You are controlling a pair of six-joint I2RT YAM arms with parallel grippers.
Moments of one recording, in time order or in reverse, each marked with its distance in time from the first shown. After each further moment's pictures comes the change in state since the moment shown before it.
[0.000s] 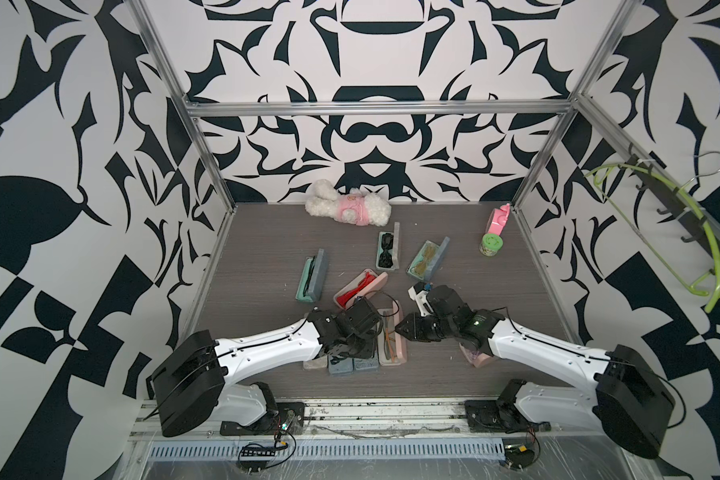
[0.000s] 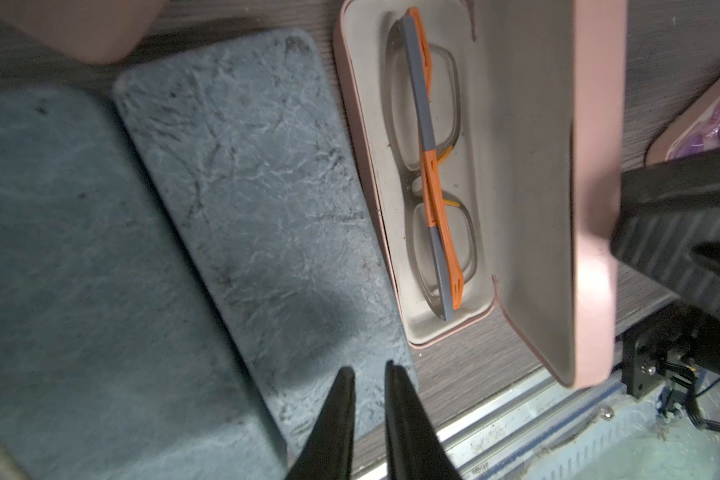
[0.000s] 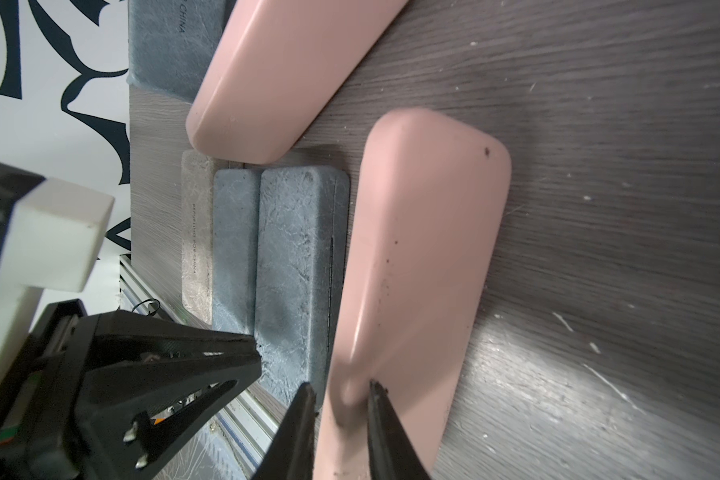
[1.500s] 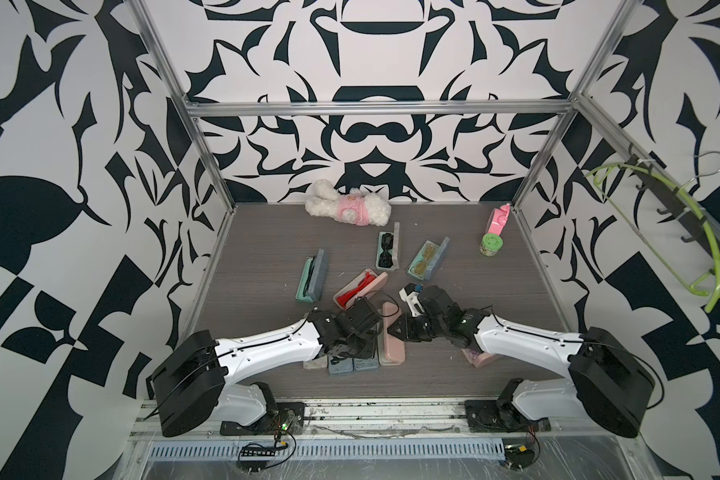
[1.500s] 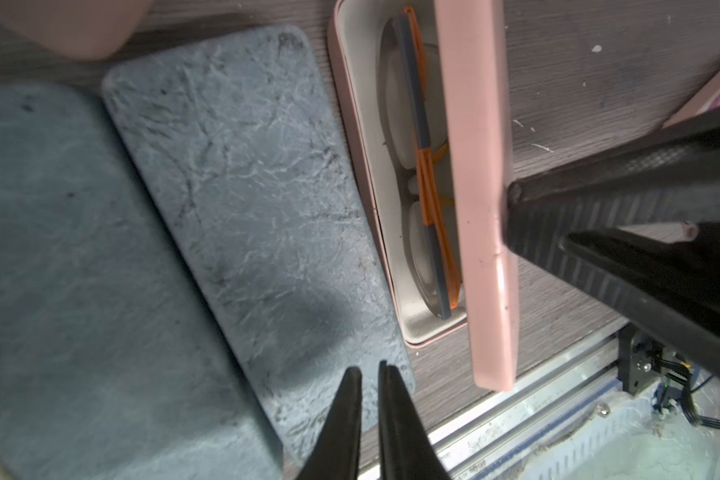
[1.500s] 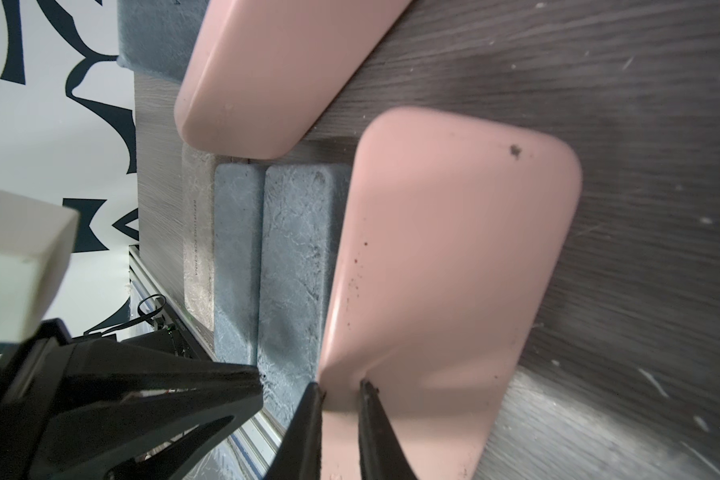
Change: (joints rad) left arm 0.000 -0.001 -0.004 0.008 0.008 0.000; right arm 0.013 0.129 -0.003 0.141 -0.046 0.017
